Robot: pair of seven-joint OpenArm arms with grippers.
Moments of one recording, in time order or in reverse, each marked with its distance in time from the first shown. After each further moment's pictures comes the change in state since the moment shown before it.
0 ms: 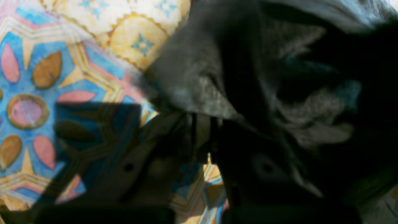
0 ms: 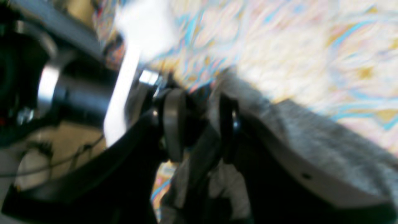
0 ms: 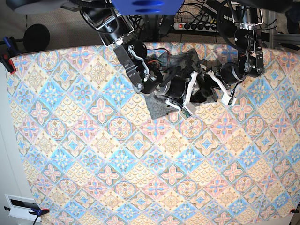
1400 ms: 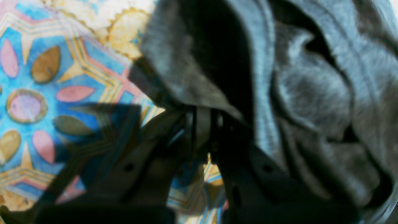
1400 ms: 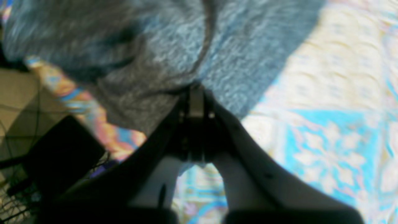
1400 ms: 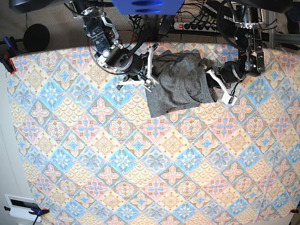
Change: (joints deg) left arm 0.5 -0.2 0.0 0.2 0.0 -0.2 -0.2; right arm -16.7 14.1 6.1 25.7 -23.1 0.3 -13.4
